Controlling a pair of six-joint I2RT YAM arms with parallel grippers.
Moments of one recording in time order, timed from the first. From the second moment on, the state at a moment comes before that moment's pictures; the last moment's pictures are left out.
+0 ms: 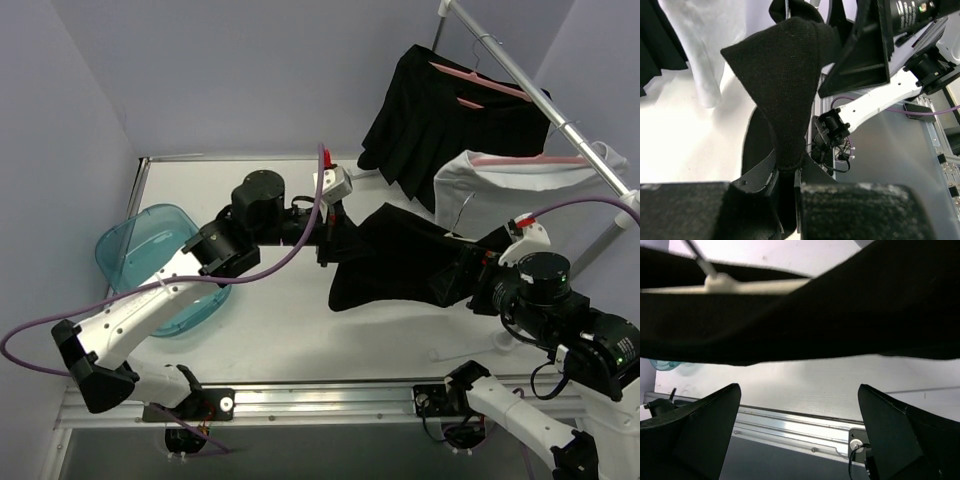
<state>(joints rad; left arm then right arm) -0.90 1.38 1.51 -0.22 0.63 -0.25 0.52 0.72 1.41 -1.27 0.13 0.60</state>
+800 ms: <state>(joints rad) -0.91 1.16 1.40 -0.47 0.47 -0.20 0.52 0.92 1.49 -0.96 0.04 0.60</state>
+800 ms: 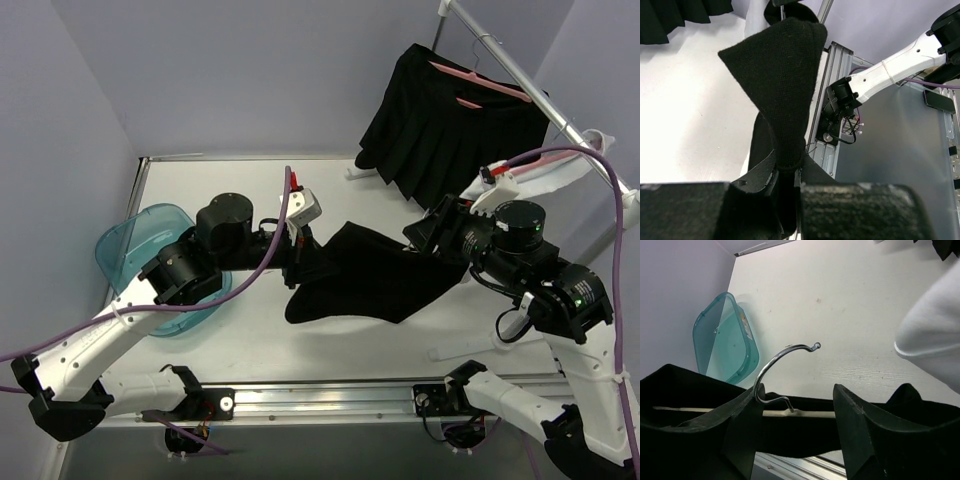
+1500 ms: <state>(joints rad) -0.91 1.20 1.40 -0.44 0.49 -0.26 0.52 0.87 1.30 -0.86 0.00 0.62</state>
